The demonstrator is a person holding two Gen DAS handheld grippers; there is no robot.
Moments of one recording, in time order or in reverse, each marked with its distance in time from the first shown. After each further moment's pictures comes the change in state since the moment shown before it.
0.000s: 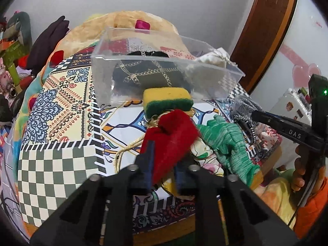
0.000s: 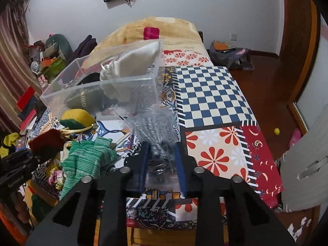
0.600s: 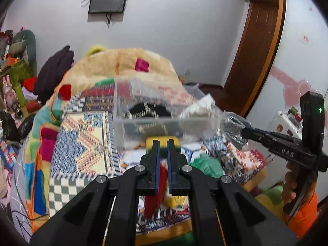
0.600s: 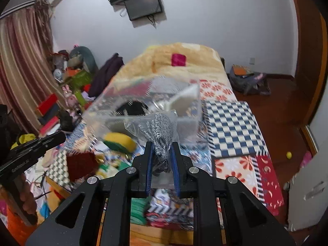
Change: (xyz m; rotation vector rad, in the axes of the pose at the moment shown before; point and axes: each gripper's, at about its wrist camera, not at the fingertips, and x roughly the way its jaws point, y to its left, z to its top) left arm -0.080 0.003 0.030 0.024 -0.233 -0.017; right arm -0.040 0.037 0.026 -0.076 -0.153 0.136
